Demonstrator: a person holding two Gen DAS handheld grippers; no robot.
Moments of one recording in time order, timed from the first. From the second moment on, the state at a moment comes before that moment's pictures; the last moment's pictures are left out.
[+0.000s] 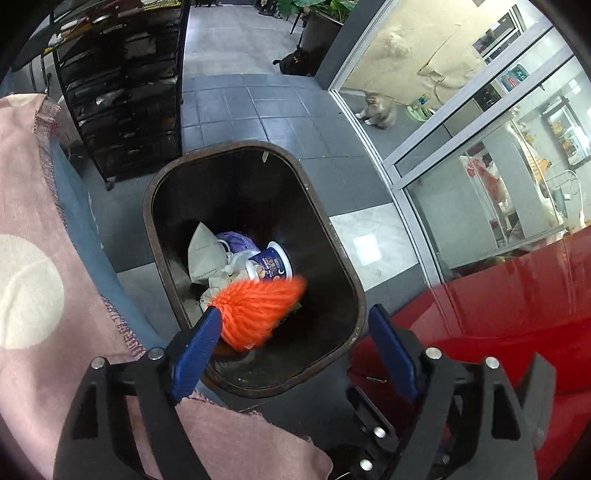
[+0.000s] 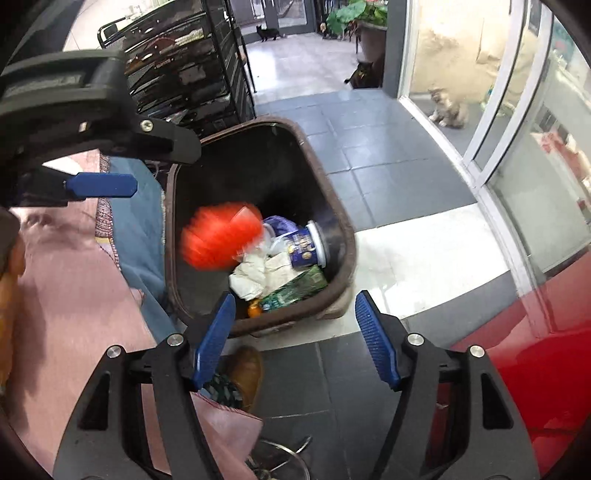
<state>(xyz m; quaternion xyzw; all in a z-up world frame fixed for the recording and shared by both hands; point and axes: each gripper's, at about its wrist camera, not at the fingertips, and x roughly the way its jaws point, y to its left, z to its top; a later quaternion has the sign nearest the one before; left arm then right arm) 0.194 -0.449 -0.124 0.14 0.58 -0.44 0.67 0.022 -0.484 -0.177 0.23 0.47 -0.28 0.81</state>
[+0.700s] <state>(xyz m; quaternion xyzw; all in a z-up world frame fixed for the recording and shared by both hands) 0.091 -0.100 0.006 0.03 0.22 -0.15 0.96 0.022 -0.298 -0.032 0.03 0.24 -0.17 0.96</state>
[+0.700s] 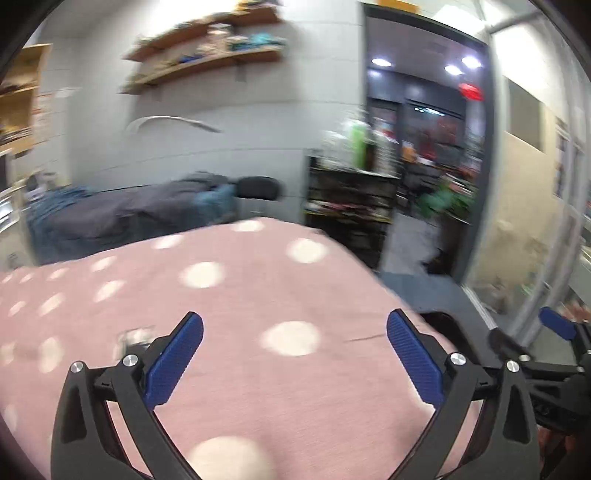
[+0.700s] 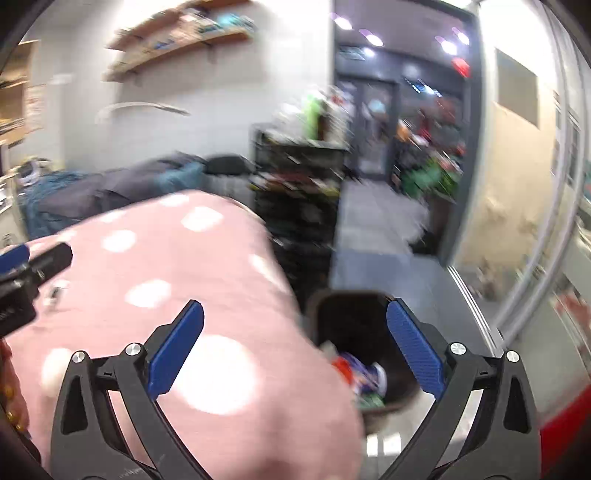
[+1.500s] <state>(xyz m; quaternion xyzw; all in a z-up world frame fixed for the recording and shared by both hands) 0.022 -0.025 0.009 -0.03 0.16 -0.03 0.99 -0.013 -0.220 0.002 -0.01 0.12 -0.08 0.99</state>
